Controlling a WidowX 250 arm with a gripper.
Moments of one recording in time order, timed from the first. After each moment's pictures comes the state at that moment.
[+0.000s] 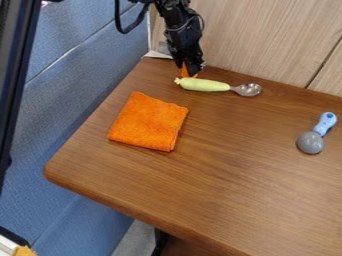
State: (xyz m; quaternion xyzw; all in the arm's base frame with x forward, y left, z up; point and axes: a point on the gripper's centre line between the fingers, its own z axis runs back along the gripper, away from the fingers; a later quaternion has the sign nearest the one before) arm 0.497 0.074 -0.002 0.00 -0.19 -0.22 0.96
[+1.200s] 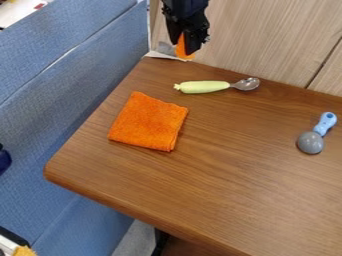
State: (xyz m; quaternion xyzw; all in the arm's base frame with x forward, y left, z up) arm 0.438 0.049 0.085 0.04 -0.13 -0.21 0.97
